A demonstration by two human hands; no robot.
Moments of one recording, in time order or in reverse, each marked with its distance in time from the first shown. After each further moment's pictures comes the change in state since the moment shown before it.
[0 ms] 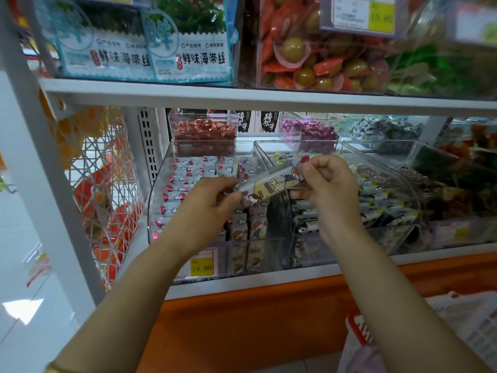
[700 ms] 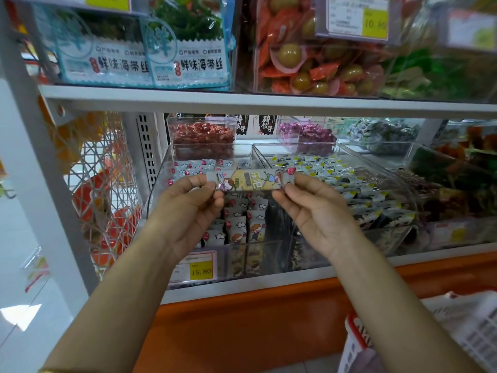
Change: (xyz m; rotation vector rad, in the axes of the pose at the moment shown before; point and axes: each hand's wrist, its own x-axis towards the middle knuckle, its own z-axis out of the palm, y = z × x) left_hand 0.005 -0.001 -0.009 -1.242 0.188 -0.482; right_hand -0.006 0.007 0.001 0.587 -0.195 0.389
